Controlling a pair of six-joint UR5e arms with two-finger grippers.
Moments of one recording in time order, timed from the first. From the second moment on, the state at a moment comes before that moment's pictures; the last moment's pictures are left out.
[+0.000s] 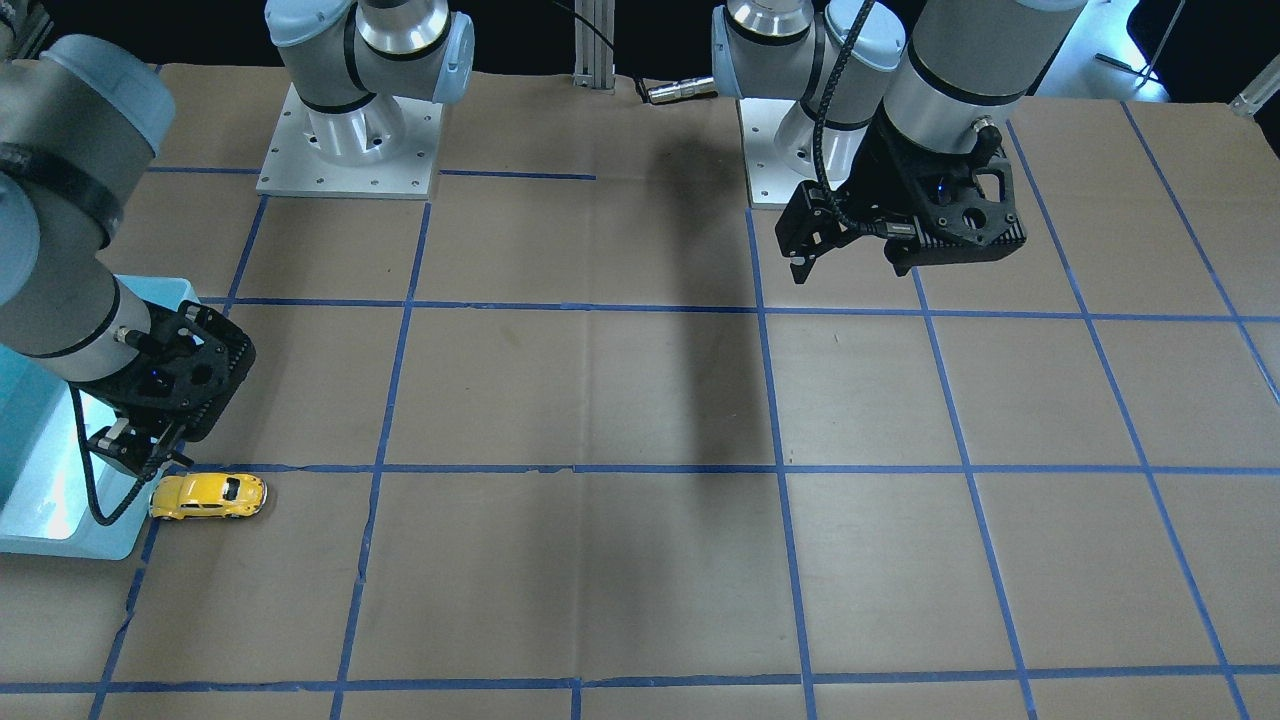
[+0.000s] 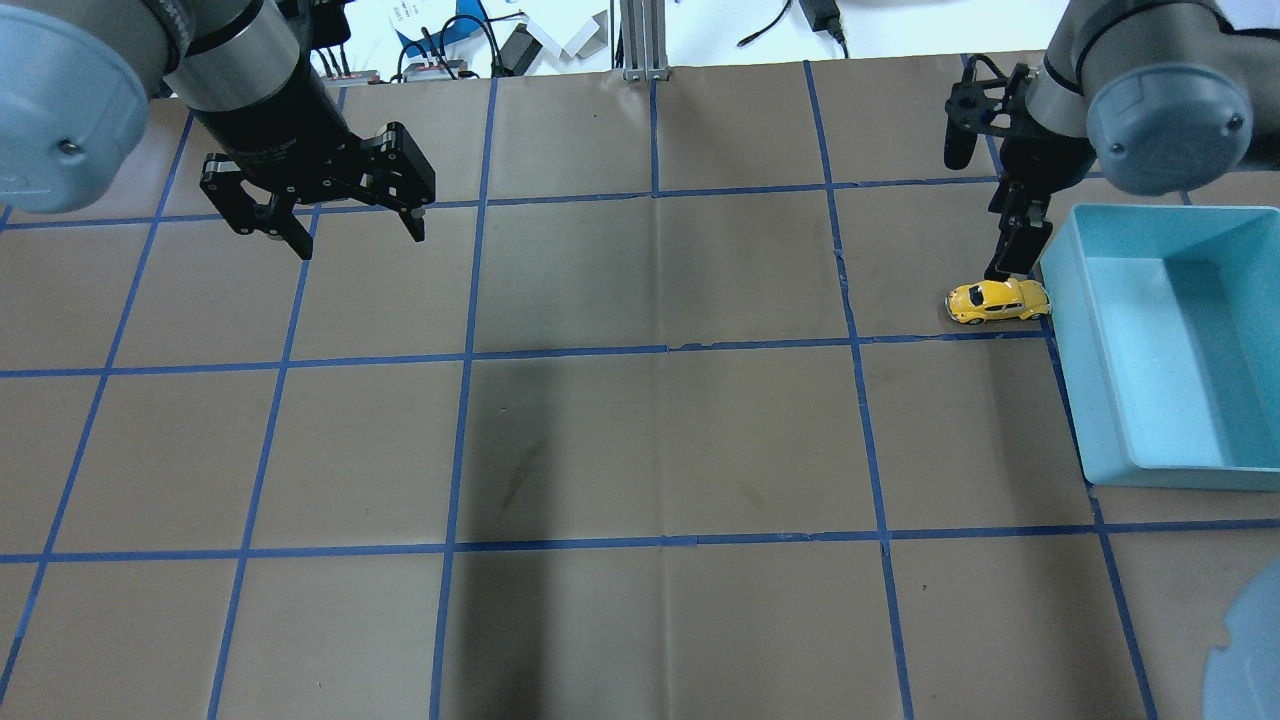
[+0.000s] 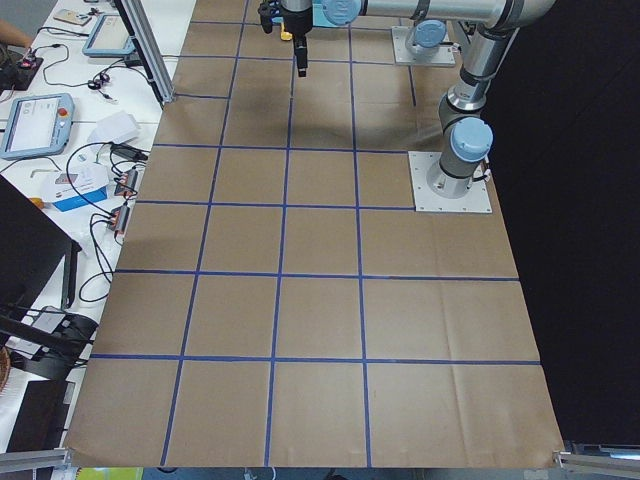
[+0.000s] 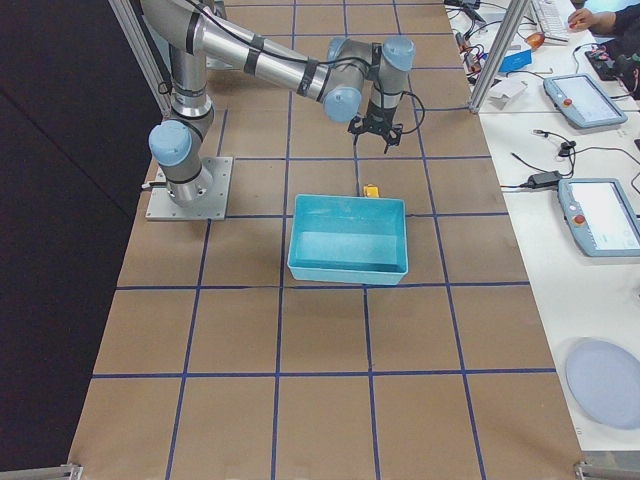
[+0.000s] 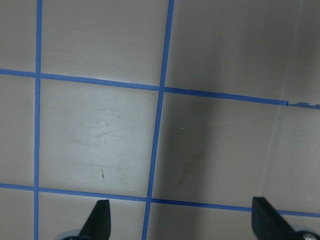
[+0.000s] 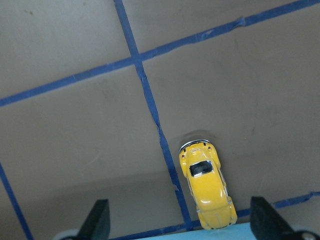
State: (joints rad) left arm -1.59 -1.62 -1.52 -1.60 1.55 -0.14; right arm 1.37 -1.29 1.68 -1.90 -1.61 -1.51
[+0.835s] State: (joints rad) left arm -1.59 -1.62 -1.52 -1.60 1.57 -0.14; right arm 1.31 -1.18 1.88 -2.34 -1.65 -1.81
